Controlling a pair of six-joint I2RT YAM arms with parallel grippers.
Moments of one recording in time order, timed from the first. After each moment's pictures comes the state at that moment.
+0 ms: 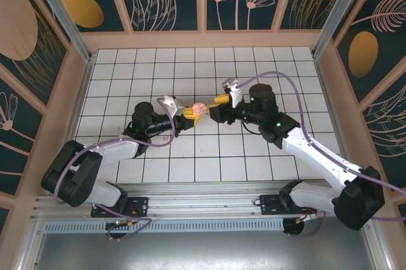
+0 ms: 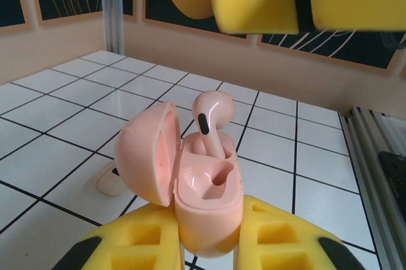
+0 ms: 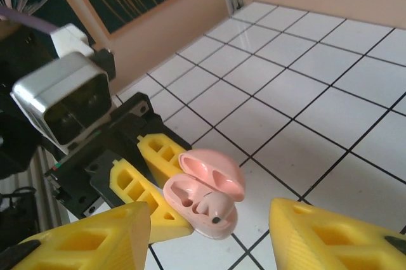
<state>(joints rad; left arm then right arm) -0.50 1.42 0.52 0.80 0.76 -0.07 0.62 1.13 0.86 -0.04 -0.44 0.18</state>
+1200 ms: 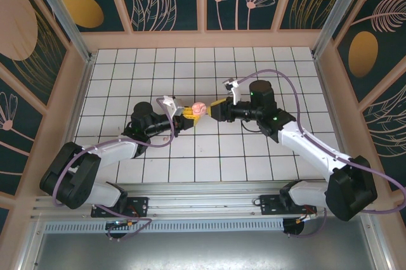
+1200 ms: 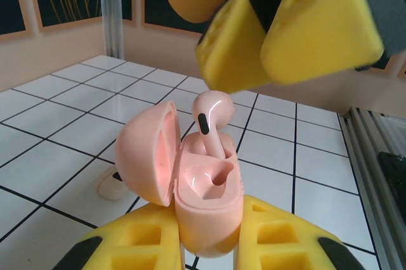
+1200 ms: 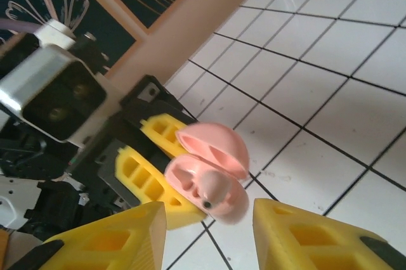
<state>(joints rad) -0.50 1.40 0.52 0.79 0.77 -0.06 0.56 1.24 0.87 0.00 -0.68 0.34</state>
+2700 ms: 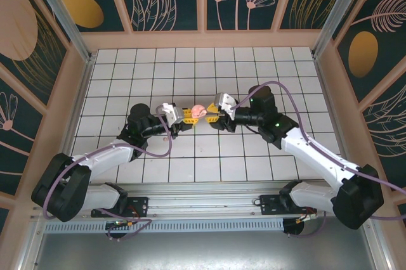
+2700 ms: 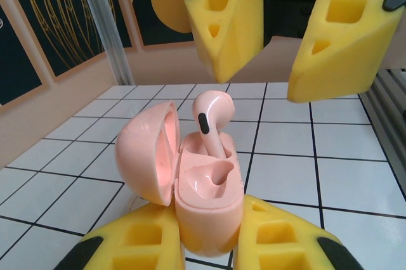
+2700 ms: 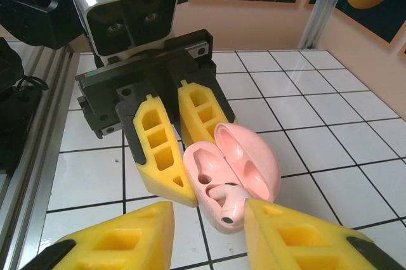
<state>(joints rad) -0.52 1.29 0.50 0.70 0.76 0.21 0.63 1.16 0.84 -0.04 -0.68 -0.41</state>
